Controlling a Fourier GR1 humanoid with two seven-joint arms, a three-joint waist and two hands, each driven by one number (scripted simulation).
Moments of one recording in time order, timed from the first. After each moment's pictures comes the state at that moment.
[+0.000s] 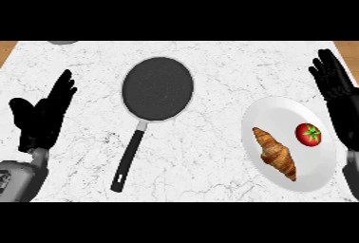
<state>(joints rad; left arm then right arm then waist) -0.23 0.51 -0.20 -1.49 0.26 0.30 0.19 -0.23 -0.51 0.08 -1.69 -0.25 -0.15 0.10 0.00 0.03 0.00</state>
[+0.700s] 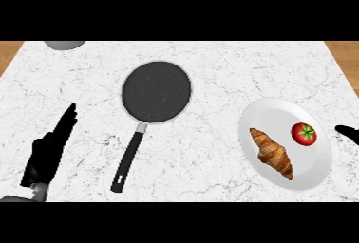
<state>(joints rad) -0.01 0.52 -0.26 -1.53 0.16 0.29 0.11 -0.03 -0.58 -0.20 -1.43 -0.21 -0.41 0.28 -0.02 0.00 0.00</state>
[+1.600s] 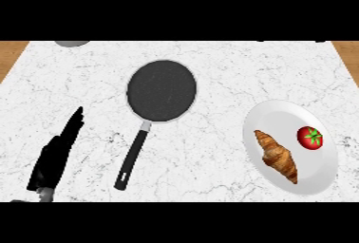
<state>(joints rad) 0.01 0.48 -0.27 -1.56 0.10 0.27 0.12 -0.13 -0.92 -0.07 -1.48 -0.22 0.11 0.64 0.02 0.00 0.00</state>
